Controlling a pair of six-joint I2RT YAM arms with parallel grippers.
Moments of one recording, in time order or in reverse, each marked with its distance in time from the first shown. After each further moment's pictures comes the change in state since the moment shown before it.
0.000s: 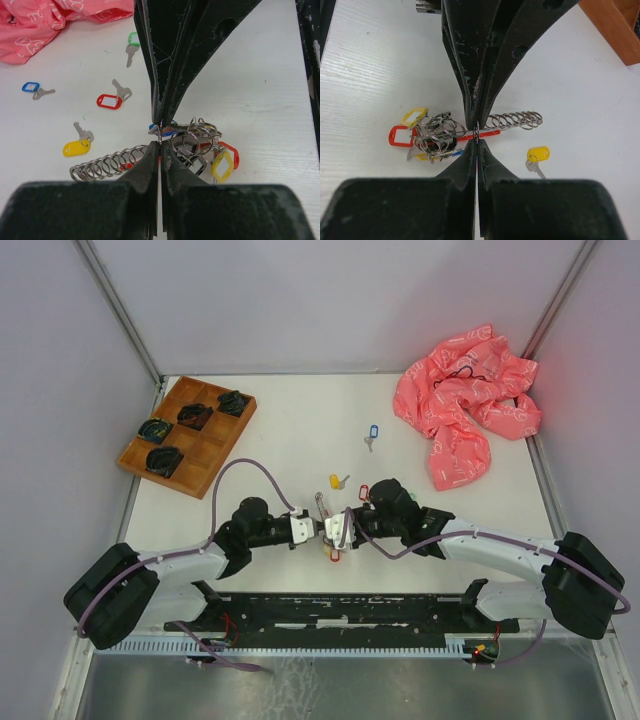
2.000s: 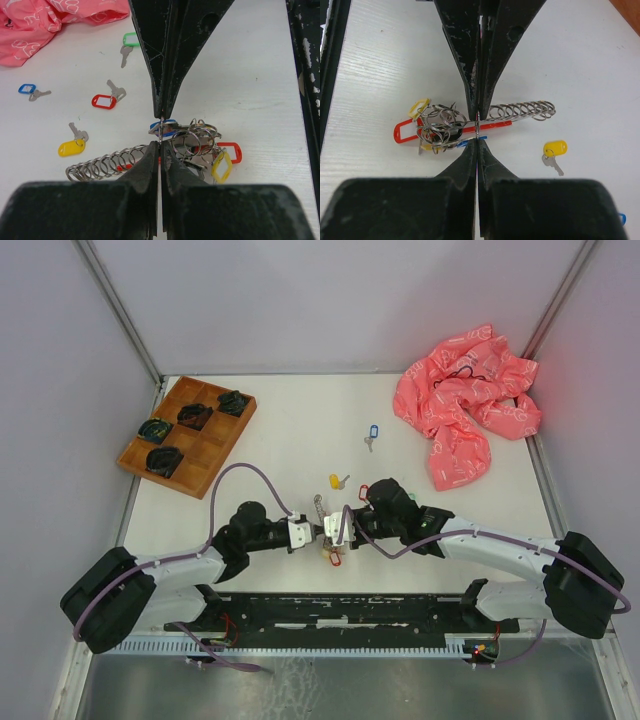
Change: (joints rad) left arm -0.011 -0.037 -0.033 0.006 0.000 -0.001; right arm 0.006 0.002 0.024 -0.074 0.000 0.053
